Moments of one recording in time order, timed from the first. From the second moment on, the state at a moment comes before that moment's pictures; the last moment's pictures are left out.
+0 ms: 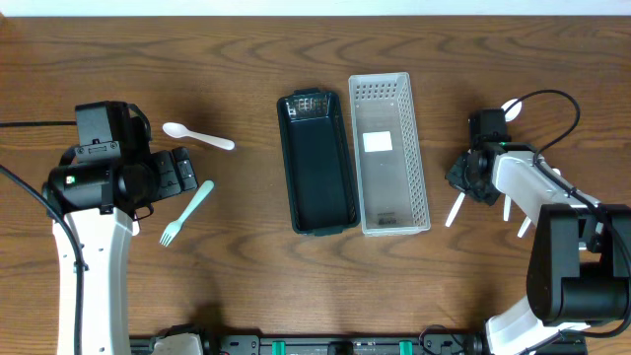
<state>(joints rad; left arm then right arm) 0.16 1.25 1.22 -1.12 0.00 -0.15 0.01 1.78 0.96 -0.56 0.11 0.64</state>
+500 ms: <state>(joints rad) 0.16 1.25 1.22 -1.12 0.00 -0.15 0.01 1.78 1.03 -0.70 0.07 0.58</state>
